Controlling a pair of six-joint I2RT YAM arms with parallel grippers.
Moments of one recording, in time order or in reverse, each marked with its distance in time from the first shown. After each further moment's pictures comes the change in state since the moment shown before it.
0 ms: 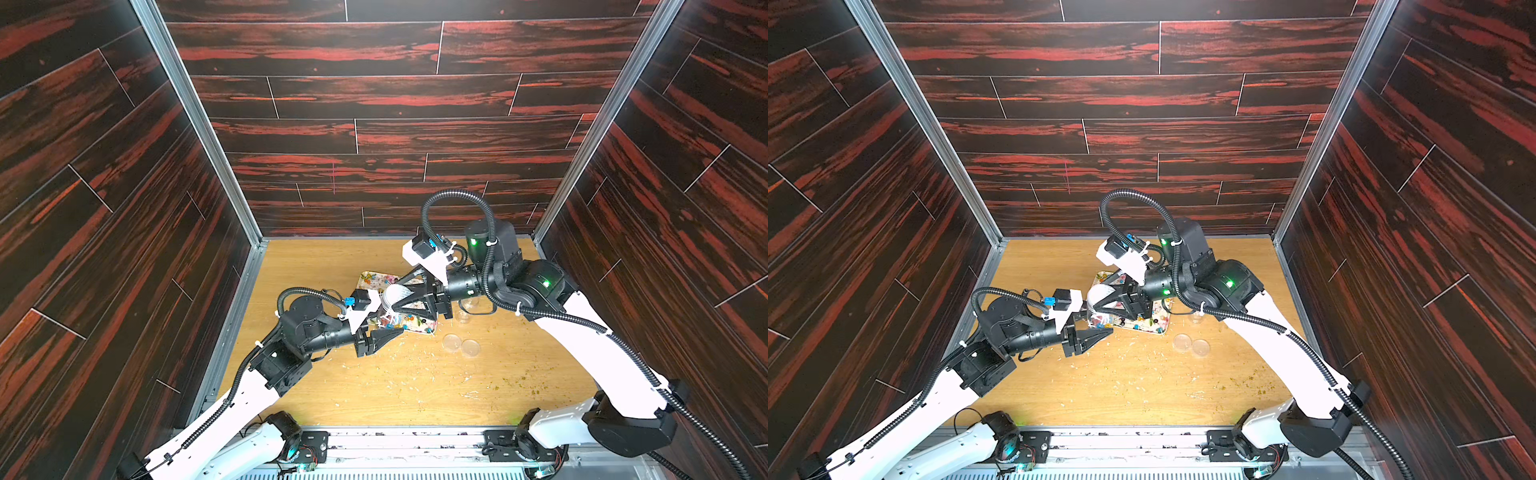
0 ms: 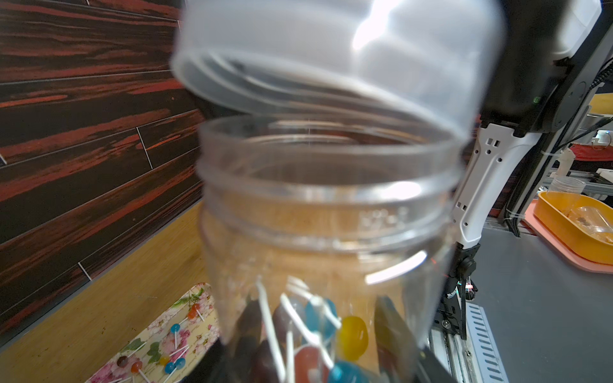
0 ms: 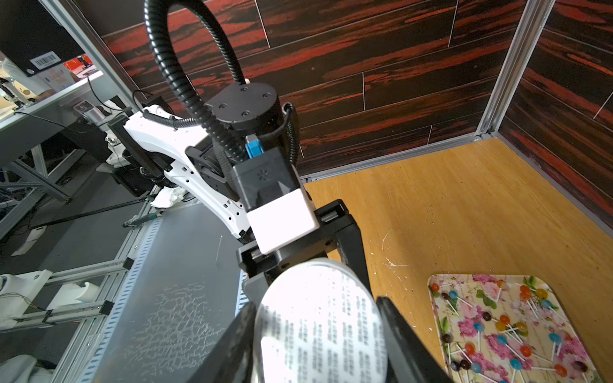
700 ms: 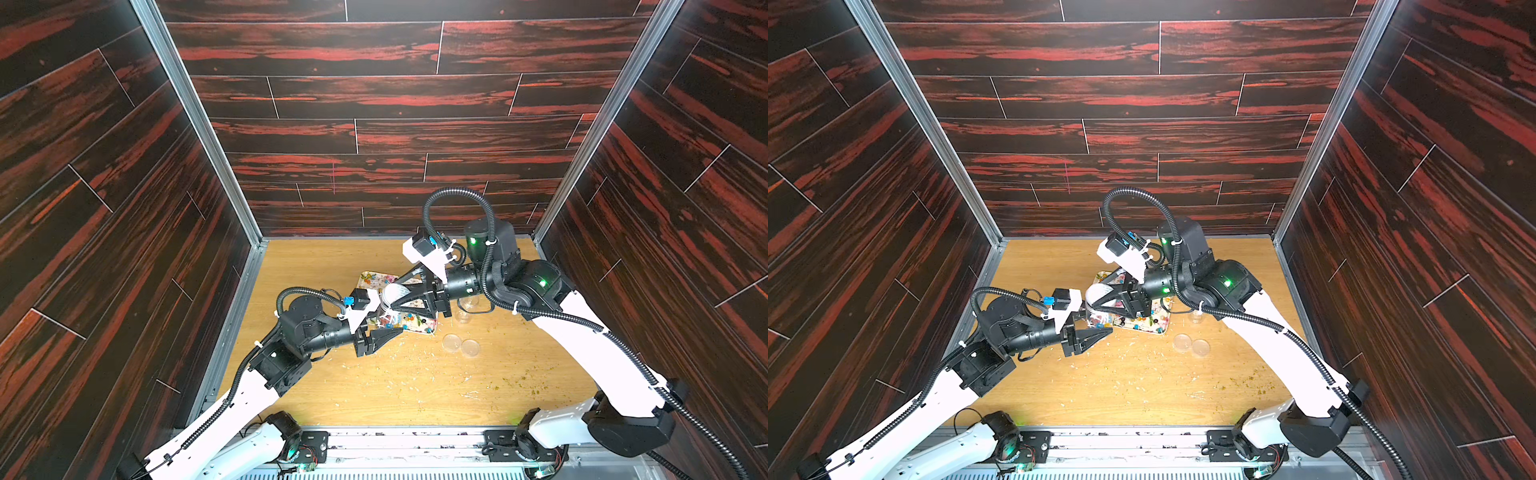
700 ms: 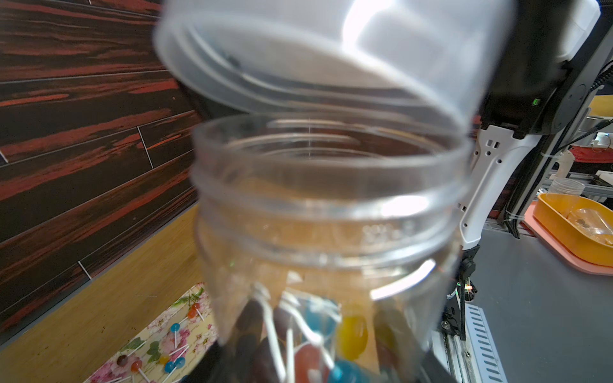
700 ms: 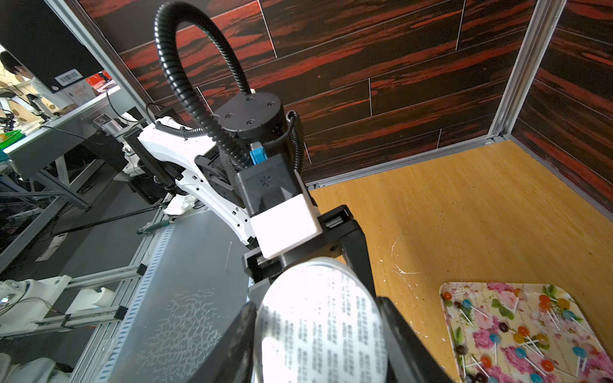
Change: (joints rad) left arm 0.004 -0.001 0.000 -0.001 0.003 -0.005; right arm -0.010 0.000 -0.025 0.048 -0.050 0.039
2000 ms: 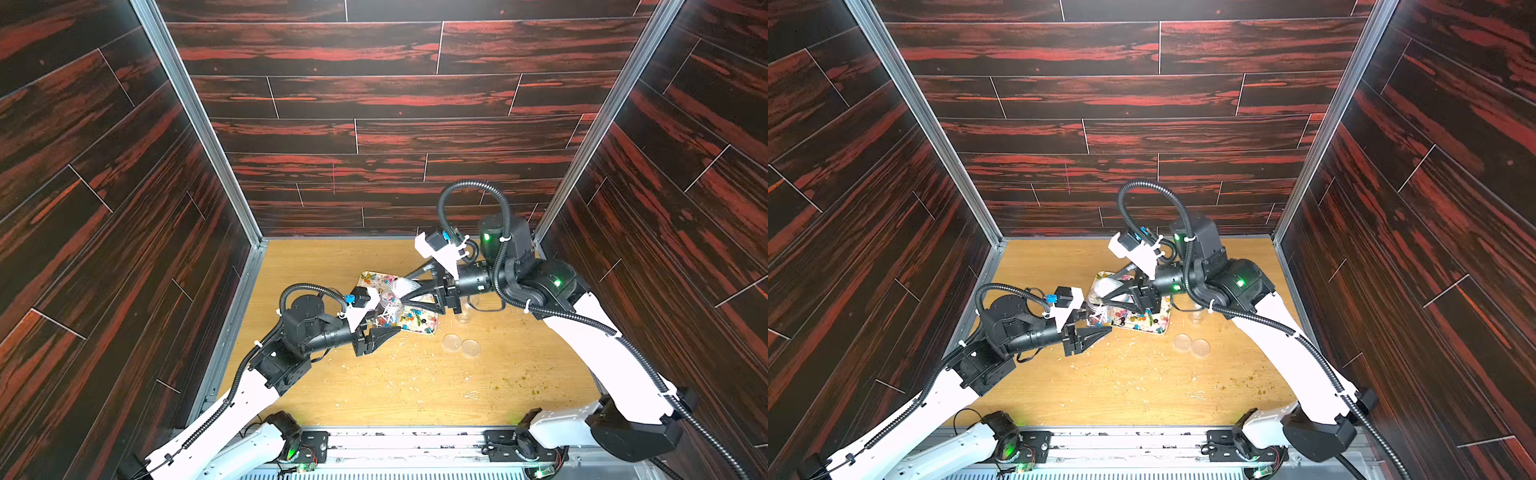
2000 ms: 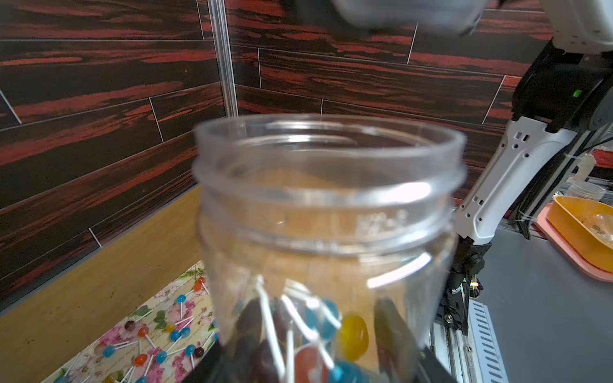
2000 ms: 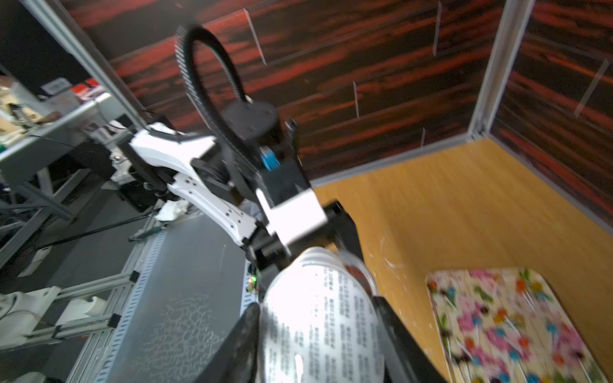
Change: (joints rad) left arm 0.007 -0.006 0.000 -0.059 -0.039 -0.019; right arm -0.073 -0.056 -0.042 -0.031 0.022 -0.004
